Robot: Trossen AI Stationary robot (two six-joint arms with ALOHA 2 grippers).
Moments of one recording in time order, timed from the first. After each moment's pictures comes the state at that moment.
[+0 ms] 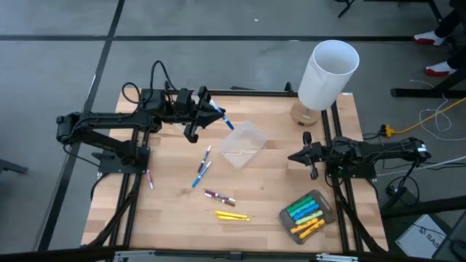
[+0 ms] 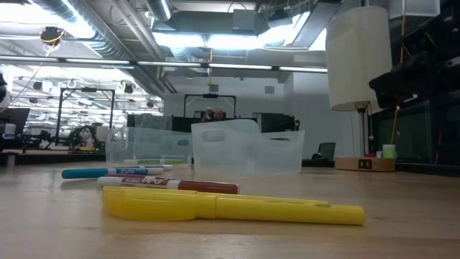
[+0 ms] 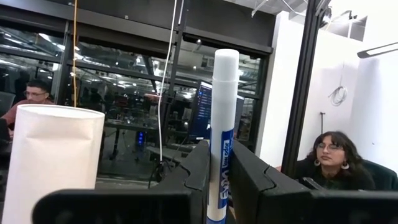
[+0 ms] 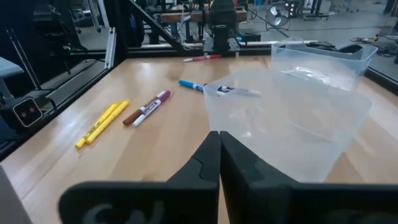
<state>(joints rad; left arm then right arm) 0.22 1.18 0.89 0.70 0.29 -0.29 0.06 0.18 0.01 0.02 -0.01 0.03</state>
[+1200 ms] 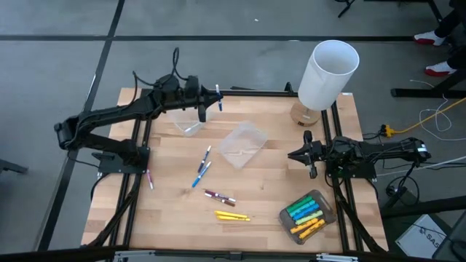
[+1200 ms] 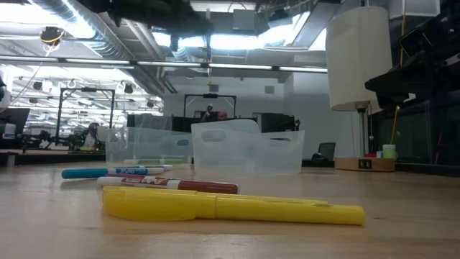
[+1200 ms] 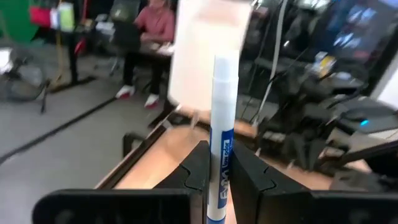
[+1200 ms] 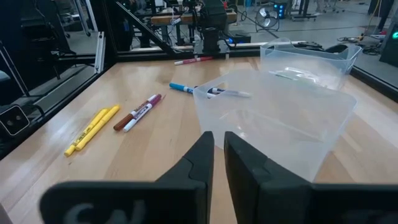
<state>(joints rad) 0.50 1.18 0.89 0.21 0.21 -0.17 0.06 0.18 0.01 0.02 0.03 0.05</state>
